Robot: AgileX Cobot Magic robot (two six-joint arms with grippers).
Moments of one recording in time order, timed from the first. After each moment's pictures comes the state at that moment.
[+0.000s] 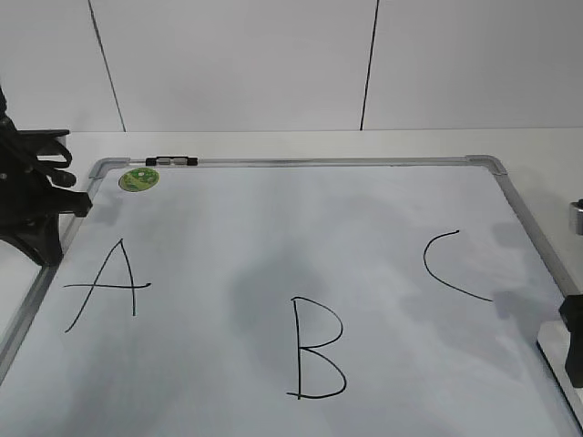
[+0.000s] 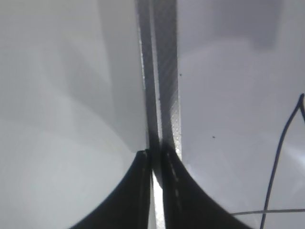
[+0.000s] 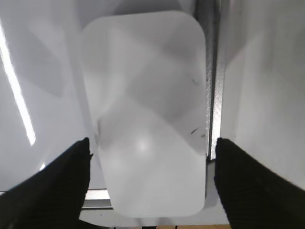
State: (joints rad) left arm -0.09 2.02 -1.37 -0.10 0.97 0.02; right arm 0.07 1.45 -0.80 0.04 1.04 0.09
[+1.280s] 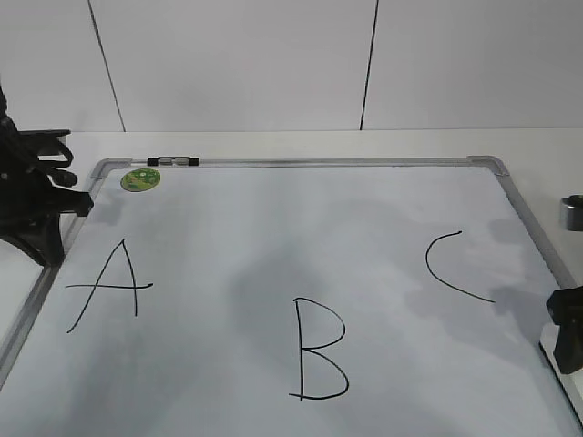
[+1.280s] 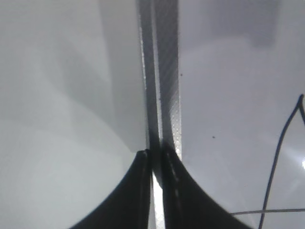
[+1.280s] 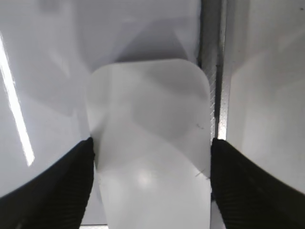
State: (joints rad) left arm -0.09 2.02 -1.37 -0.12 0.97 0.02; right arm 0.07 1.49 -0.79 0.03 0.93 0.09
